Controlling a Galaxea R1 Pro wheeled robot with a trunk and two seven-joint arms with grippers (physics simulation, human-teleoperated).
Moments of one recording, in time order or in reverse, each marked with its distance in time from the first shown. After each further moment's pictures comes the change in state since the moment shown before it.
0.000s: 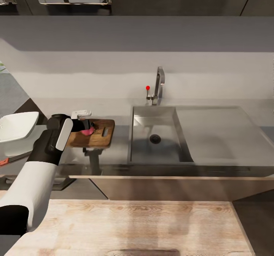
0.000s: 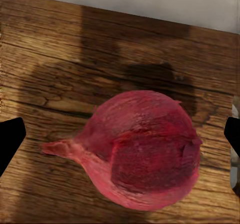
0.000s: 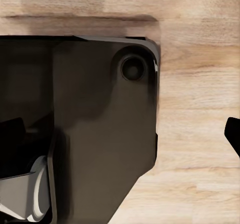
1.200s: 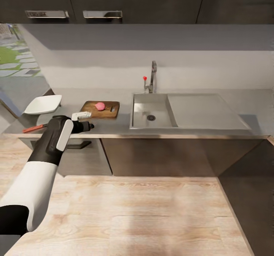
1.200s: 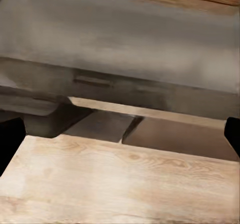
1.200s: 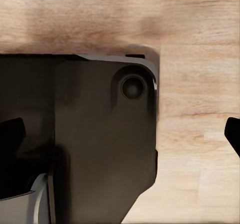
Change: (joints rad) left arm 0.000 0.000 0.006 0.034 0.000 -0.001 0.000; right arm 0.000 0.001 -0.001 0.000 0.001 -0.001 0.000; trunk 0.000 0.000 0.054
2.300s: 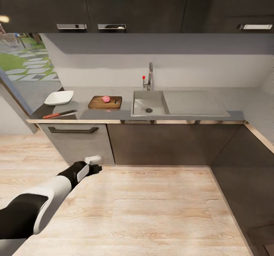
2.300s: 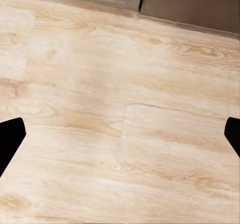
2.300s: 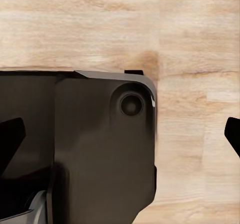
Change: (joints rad) left arm 0.000 -0.066 -0.139 0.962 -0.004 -0.649 -0.147; right arm 0.000 -0.001 0.000 0.000 0.000 0.000 -0.001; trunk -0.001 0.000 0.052
